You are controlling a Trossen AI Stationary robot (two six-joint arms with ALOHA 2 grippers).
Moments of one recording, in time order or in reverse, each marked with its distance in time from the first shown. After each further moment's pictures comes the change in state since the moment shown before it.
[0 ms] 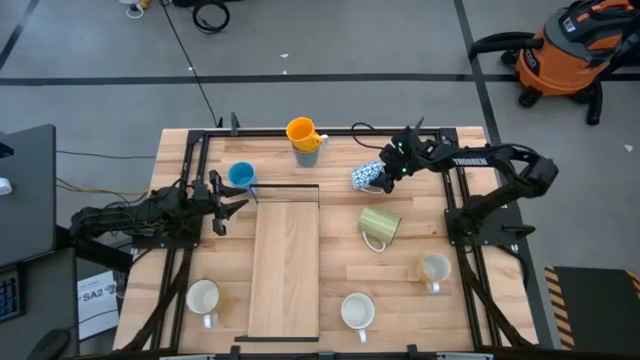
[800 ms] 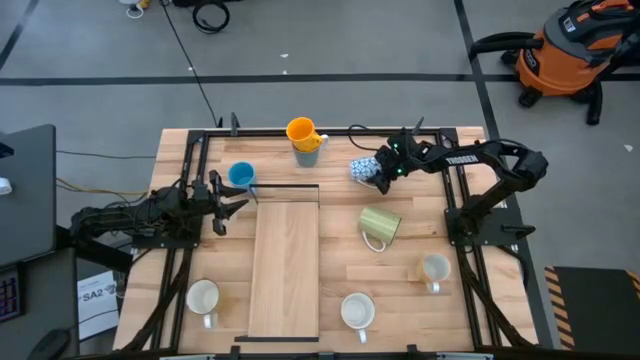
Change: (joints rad) left arm 0.000 0.000 0.000 0.000 0.000 0.000; right arm 0.003 0.084 0.000 0.119 0.013 -0.046
